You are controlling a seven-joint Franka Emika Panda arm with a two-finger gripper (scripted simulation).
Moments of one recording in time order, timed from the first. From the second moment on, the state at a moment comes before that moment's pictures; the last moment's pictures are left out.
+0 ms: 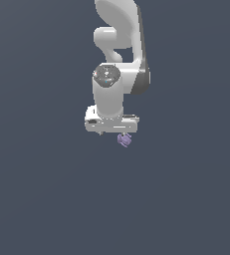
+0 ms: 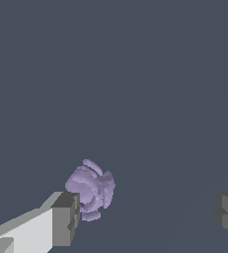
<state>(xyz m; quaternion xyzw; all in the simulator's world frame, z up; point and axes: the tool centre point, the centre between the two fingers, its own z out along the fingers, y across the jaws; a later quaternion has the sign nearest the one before) -0.024 -0.010 0.152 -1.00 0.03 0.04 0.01</state>
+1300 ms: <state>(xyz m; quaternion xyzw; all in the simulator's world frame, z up) -0.060 0.039 0.104 -0.97 0.26 0.01 0.00</state>
